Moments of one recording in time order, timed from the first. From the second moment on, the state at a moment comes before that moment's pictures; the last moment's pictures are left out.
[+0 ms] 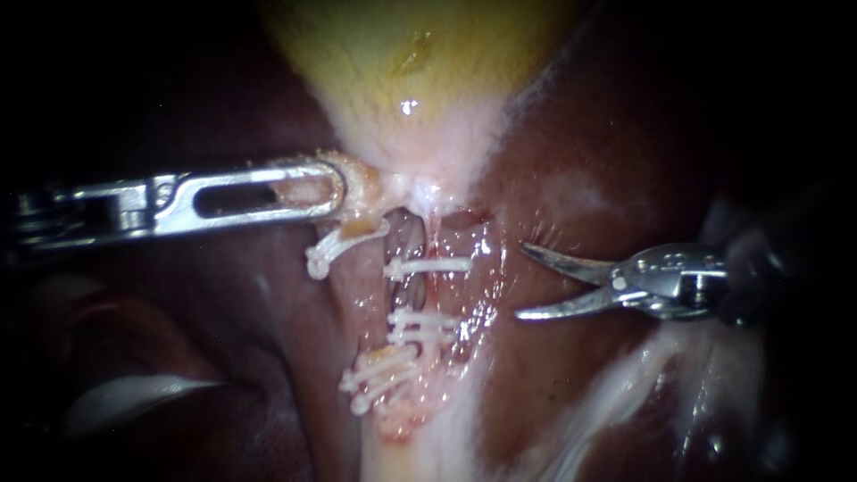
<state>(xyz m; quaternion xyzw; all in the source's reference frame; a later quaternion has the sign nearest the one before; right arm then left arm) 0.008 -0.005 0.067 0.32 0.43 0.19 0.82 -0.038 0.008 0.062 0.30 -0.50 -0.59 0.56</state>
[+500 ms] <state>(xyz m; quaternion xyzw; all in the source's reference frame) 0.010 -0.004 0.068 0.44 0.37 0.25 0.78 -0.038 0.007 0.062 0.30 -0.50 -0.59 0.56</state>
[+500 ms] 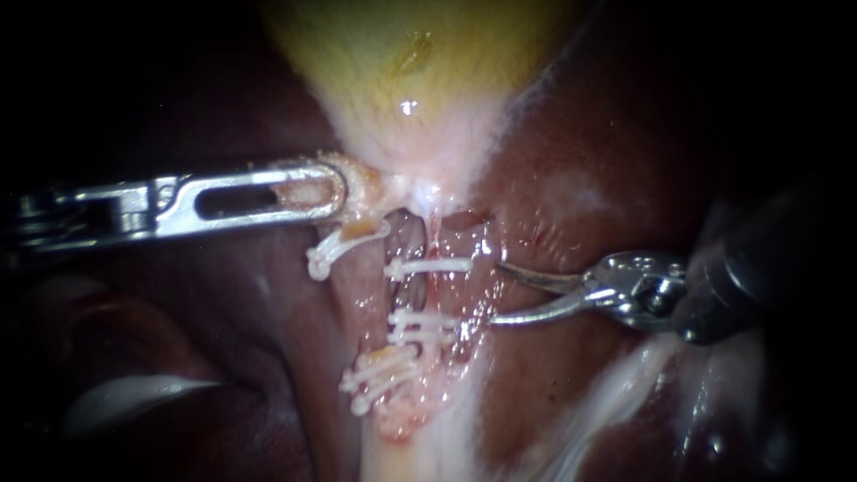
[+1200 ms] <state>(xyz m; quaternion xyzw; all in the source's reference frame) 0.014 -0.005 0.071 0.48 0.39 0.25 0.75 -0.038 0.007 0.062 0.30 -0.50 -0.59 0.56</state>
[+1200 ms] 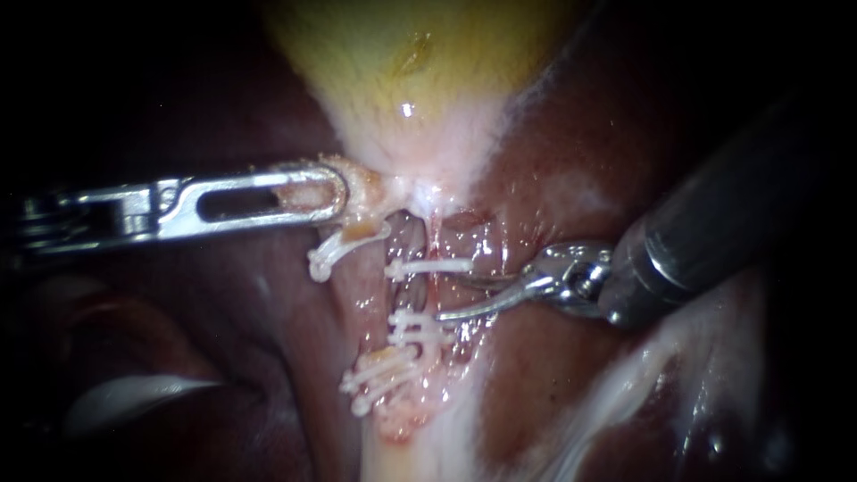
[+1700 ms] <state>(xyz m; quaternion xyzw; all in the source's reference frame) 0.017 -0.005 0.072 0.50 0.43 0.24 0.72 -0.038 0.007 0.062 0.30 -0.50 -0.59 0.56</state>
